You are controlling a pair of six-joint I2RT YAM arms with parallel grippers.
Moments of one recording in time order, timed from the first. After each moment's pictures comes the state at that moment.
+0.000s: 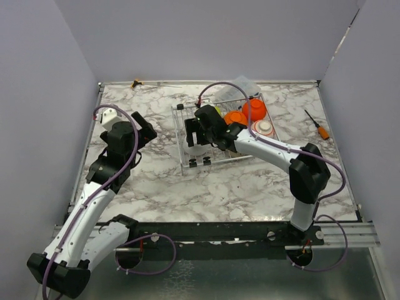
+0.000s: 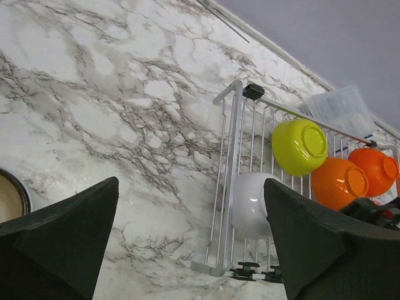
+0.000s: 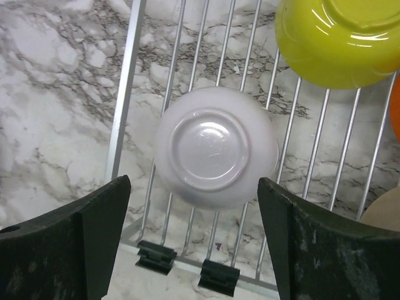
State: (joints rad) left arm -0.37 0.89 0.94 -0.47 -0.44 -0.67; right arm 0.83 1.80 1.44 -0.31 0.20 0.44
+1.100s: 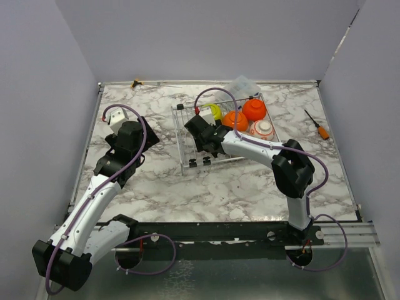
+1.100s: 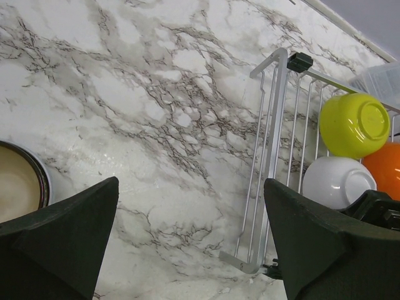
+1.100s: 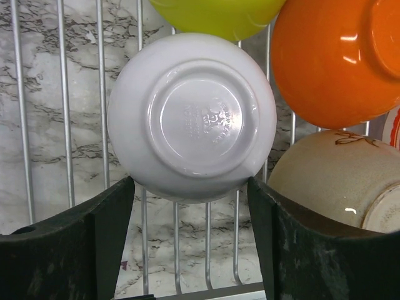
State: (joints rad) left arm -0.37 0.93 0.89 -0.51 -0.48 -0.67; right arm 0.87 1.98 1.55 -0.54 0.62 0.40
